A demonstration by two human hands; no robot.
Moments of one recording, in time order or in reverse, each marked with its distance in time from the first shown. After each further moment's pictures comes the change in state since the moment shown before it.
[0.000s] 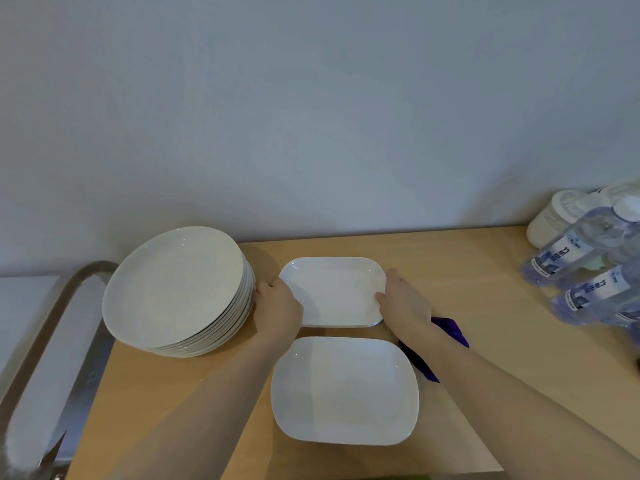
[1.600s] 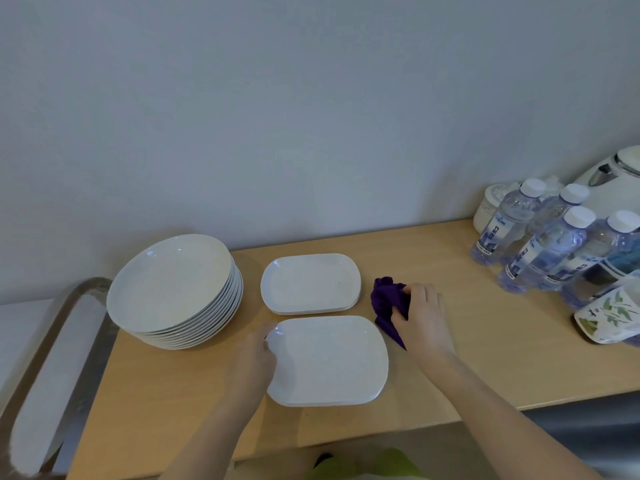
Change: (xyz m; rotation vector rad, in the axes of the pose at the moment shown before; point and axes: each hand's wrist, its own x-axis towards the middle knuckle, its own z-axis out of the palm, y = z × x) left_hand -0.096 -0.068 -0.005 -0.185 -0.036 0.235; right_hand -0.112 0.066 -0.013 0.232 0.456 -0.114
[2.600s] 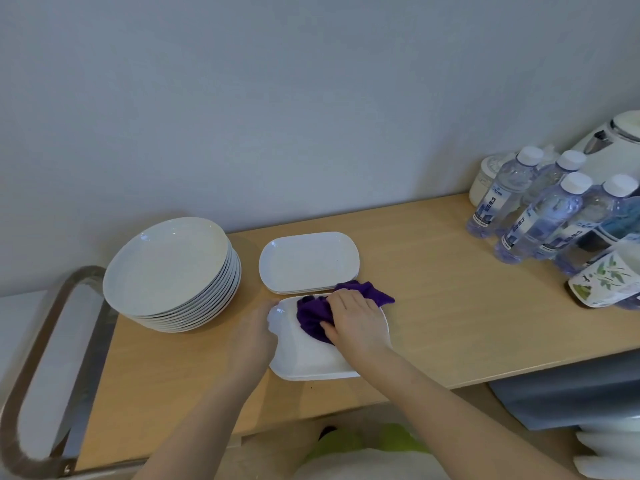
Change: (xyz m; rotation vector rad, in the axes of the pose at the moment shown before) left_hand -0.003 0.006 -0.008 -0.065 -0.098 0.057; right_hand -0.043 -0.065 0.054 -0.266 -0.225 -0.359
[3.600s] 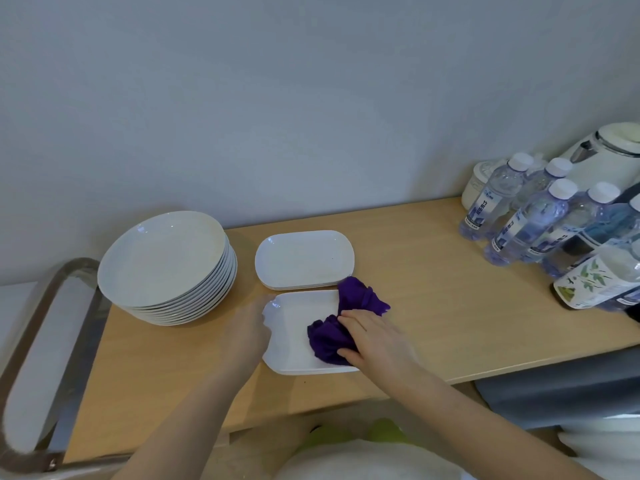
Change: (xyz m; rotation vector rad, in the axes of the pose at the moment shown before) left_hand 0.006 -0.011 -0.002 0.088 -0.002 -0.012; right_hand -0.046 0.030 -0.015 0.020 -0.156 -0.107
